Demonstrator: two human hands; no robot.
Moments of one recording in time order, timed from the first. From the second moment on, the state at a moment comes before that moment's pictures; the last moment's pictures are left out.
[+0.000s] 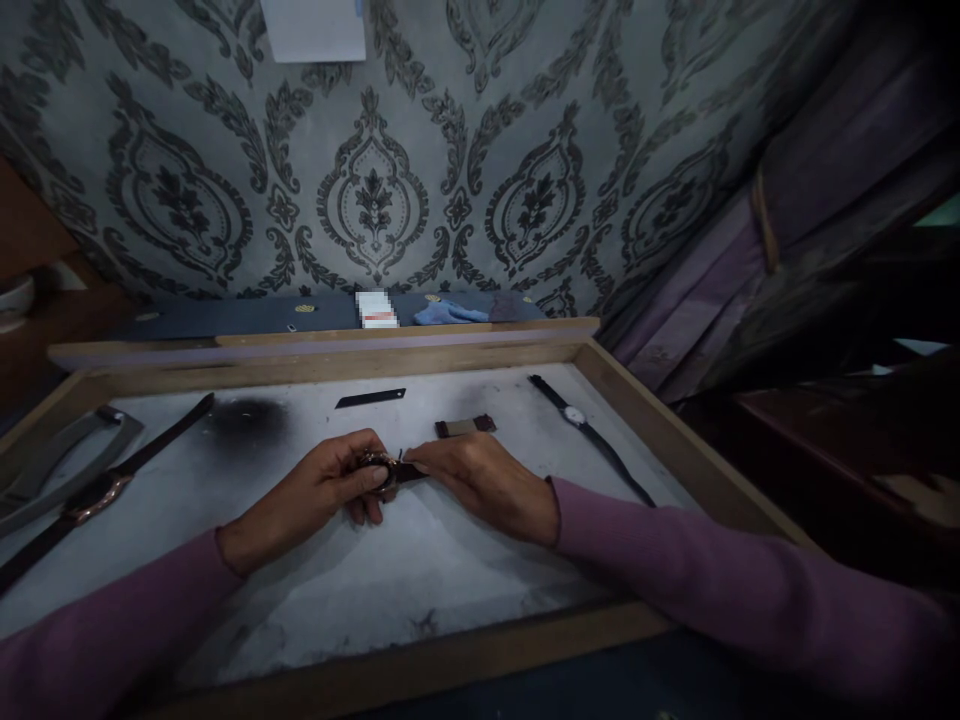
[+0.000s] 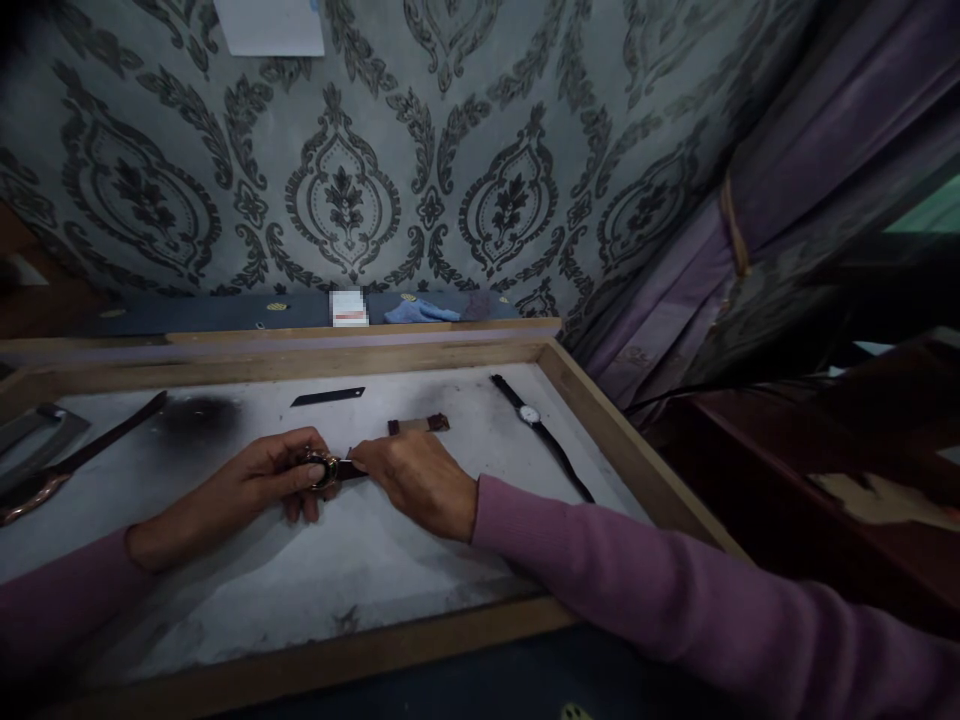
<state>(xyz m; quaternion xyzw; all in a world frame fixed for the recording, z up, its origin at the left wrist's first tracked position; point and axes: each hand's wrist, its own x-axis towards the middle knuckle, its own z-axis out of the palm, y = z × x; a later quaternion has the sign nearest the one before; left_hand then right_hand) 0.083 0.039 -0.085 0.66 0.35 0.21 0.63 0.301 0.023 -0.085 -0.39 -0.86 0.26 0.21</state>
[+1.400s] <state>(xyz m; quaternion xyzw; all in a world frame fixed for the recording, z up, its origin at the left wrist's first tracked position) 0.084 0.033 -0.089 0.67 0.34 0.19 0.63 0.303 0.025 -0.092 -0.32 -0.92 0.15 0.16</state>
